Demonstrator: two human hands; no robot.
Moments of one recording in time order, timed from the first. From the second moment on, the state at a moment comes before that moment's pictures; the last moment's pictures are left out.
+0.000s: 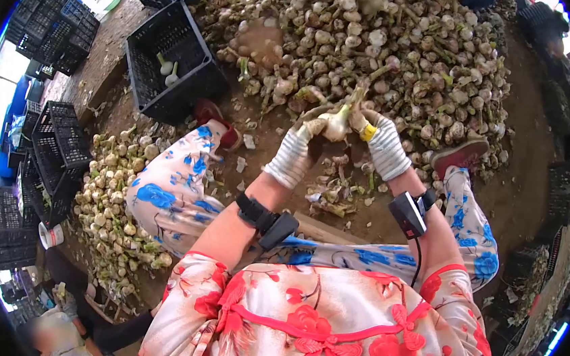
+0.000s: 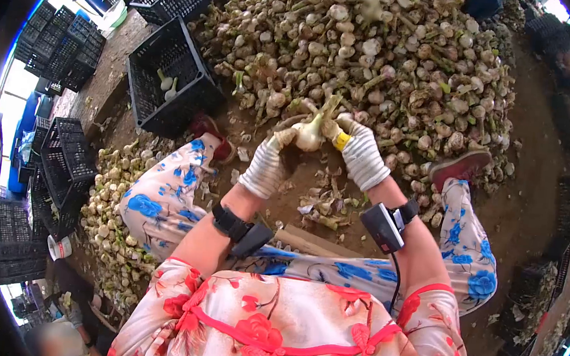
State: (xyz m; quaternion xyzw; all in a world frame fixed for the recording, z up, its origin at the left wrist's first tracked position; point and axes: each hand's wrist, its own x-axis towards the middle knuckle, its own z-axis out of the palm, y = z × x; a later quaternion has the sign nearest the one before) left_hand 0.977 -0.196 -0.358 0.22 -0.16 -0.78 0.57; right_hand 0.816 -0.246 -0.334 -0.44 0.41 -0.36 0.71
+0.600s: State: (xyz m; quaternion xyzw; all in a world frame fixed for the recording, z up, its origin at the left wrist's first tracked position) left_hand 0.972 -0.198 -0.382 0.45 -0.53 -0.40 0.60; right_hand 0.826 -0.234 -0.375 -0.41 0.41 -0.39 0.71
